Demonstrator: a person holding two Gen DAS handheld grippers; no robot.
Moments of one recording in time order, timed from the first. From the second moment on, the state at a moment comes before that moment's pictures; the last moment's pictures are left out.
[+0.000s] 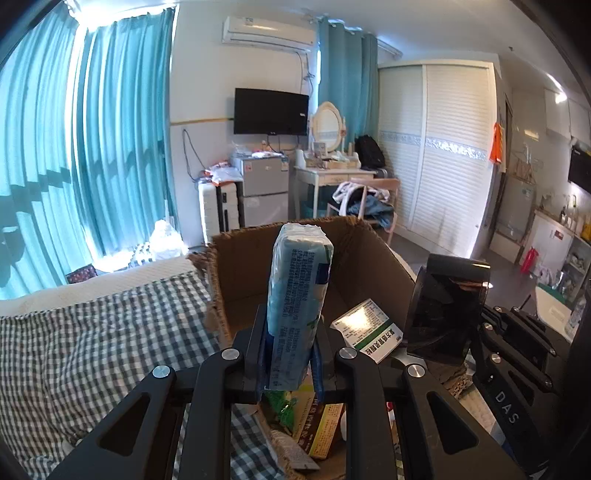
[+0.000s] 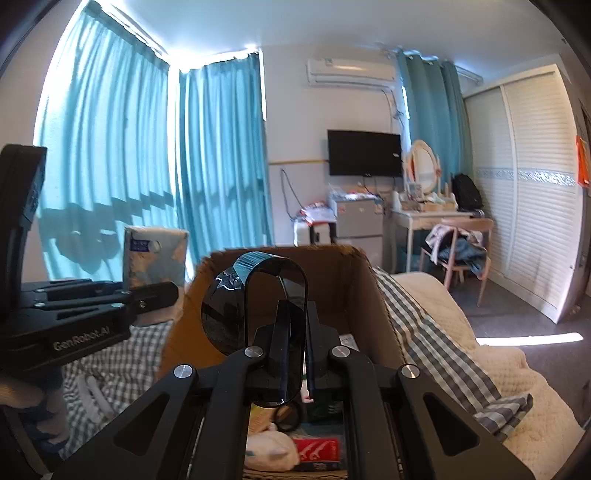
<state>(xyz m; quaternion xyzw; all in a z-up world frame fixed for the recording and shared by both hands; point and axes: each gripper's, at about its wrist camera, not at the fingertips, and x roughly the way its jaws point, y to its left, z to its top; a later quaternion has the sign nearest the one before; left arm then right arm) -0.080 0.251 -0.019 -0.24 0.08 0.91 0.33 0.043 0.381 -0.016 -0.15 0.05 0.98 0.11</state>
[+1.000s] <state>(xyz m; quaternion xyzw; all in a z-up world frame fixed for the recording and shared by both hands) -0.087 0.262 -0.033 -0.29 0.09 0.90 0.32 0.026 0.394 -0.036 -0.25 0.04 0.96 0.15</state>
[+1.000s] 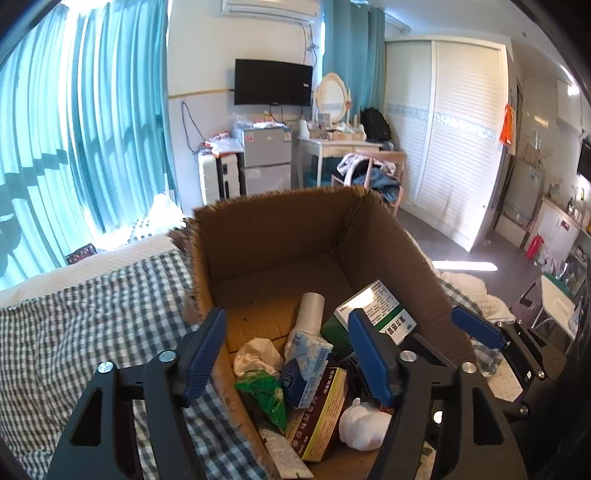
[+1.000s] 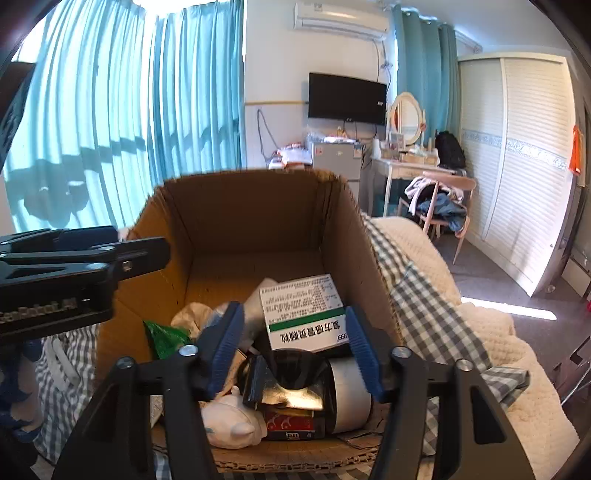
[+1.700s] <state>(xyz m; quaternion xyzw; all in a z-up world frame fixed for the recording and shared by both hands) -0.044 0.134 0.030 -0.19 0.02 0.96 0.20 0.070 0.334 0.026 -0.10 0.01 0.99 0.09</state>
